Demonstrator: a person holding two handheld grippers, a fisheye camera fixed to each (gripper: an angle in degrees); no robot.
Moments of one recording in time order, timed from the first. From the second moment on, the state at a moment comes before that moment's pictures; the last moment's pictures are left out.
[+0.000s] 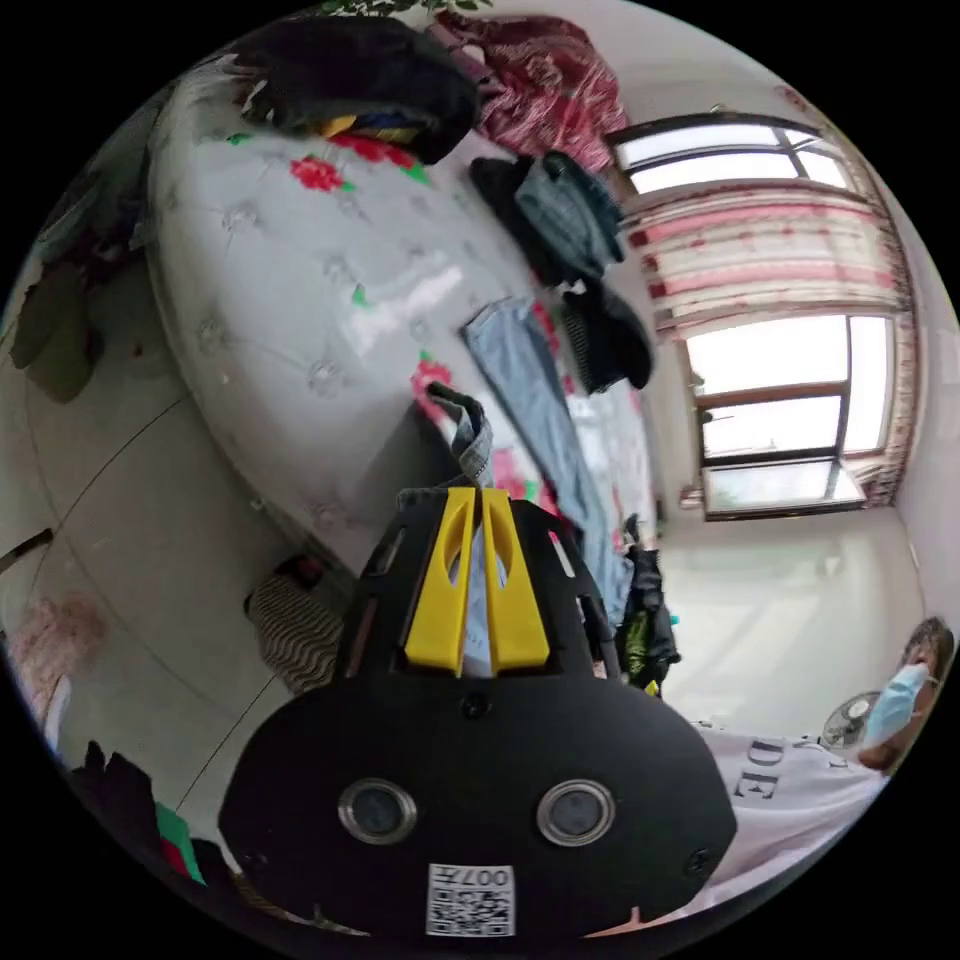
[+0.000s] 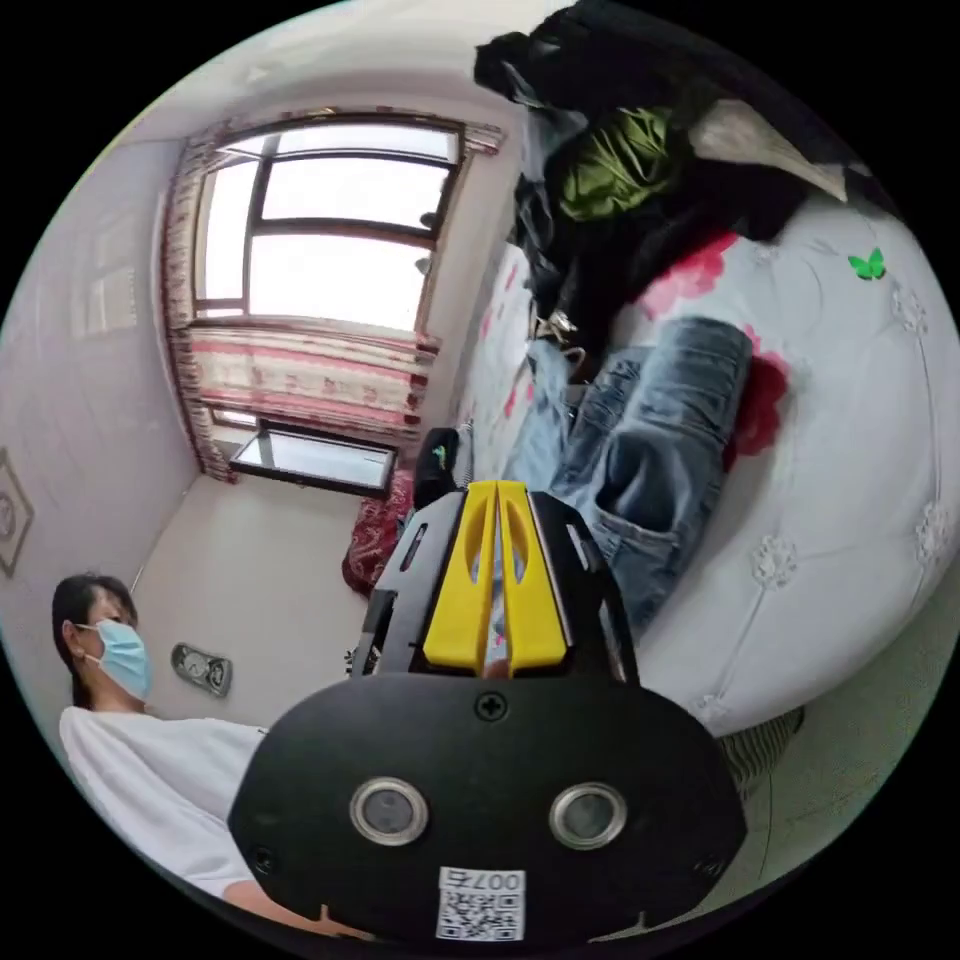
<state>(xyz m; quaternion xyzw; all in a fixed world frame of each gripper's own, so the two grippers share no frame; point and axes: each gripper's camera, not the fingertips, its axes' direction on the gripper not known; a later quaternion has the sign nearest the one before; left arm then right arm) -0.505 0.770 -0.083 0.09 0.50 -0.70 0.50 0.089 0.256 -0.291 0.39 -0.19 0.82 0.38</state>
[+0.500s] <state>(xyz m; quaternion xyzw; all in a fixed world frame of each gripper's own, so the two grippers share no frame) -0.553 0.865 -0.209 0.12 0.50 -0.74 0.44 0.054 0.189 -0.249 0.21 -0.28 0.86 0.38</state>
